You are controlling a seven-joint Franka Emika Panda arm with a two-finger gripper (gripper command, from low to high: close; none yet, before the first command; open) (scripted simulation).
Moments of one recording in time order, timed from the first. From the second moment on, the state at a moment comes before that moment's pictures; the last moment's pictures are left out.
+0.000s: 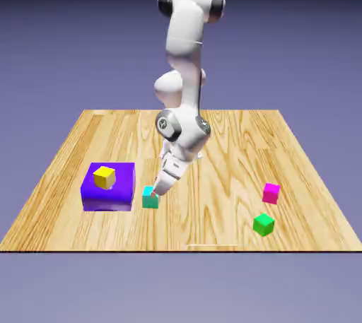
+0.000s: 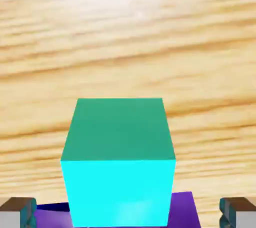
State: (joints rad) arm 0.90 0.27 -0.99 -2.78 -1.04 2.72 0.26
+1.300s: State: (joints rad) arm 0.34 -0.09 -0.58 -2.67 -0.89 2.32 -0.02
